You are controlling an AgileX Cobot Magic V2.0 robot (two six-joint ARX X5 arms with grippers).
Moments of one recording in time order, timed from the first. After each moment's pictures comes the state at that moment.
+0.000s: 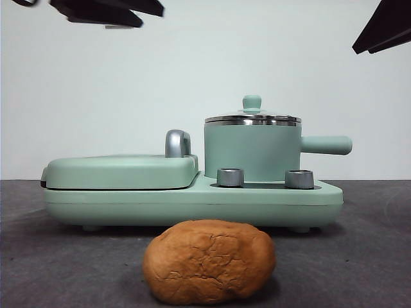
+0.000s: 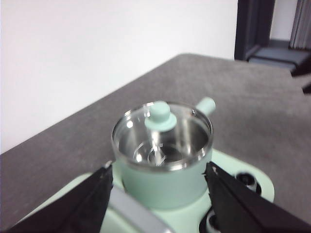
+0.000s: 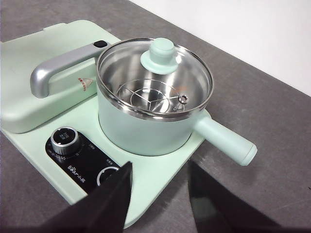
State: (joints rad) left arm -0.46 1.14 0.85 0.13 0.37 0.19; right arm 0.21 0.83 0.73 -0.30 -0.34 -0.31
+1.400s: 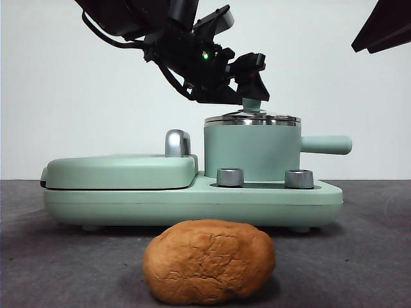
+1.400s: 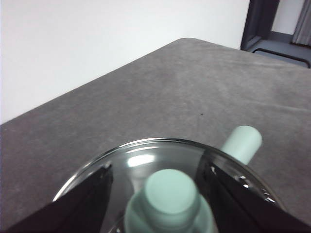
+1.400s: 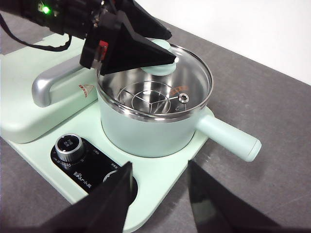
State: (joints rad) left arm -0.62 1.96 1.45 0.27 0.22 0.10; right arm 0.21 0.83 0.73 -0.30 -0.34 -0.24
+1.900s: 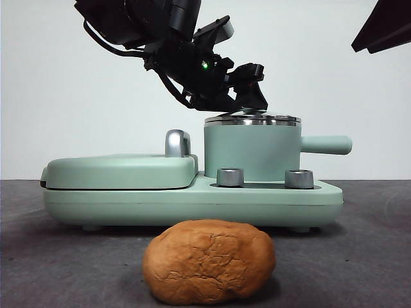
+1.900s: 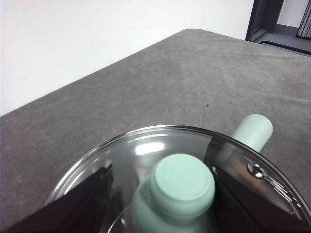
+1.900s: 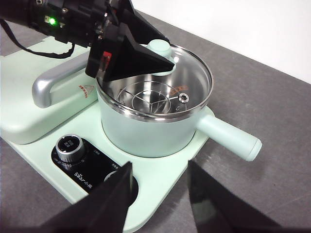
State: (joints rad) left arm -0.62 1.98 1.45 0.27 0.22 0.11; right arm 0.21 0.83 0.73 -0.30 -0.34 -0.23
